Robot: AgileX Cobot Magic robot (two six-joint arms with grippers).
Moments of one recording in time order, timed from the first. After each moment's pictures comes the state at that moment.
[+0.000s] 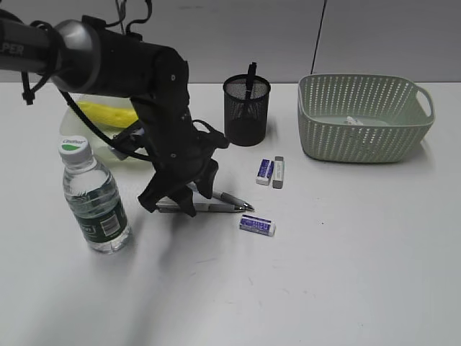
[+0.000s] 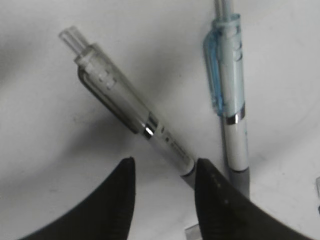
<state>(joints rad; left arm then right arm) -0.63 2.14 -1.51 -0.12 0.86 -1.42 0.49 0.05 -0.51 -0.01 1.04 -0.08</state>
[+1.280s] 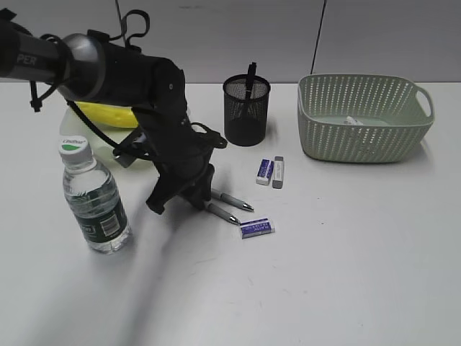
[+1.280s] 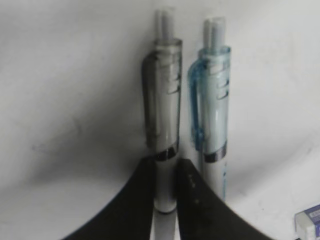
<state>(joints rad) -0.60 2.20 -1.52 -0.16 0.79 -1.47 0.49 0.05 -0.51 -0.01 1.04 -0.08</state>
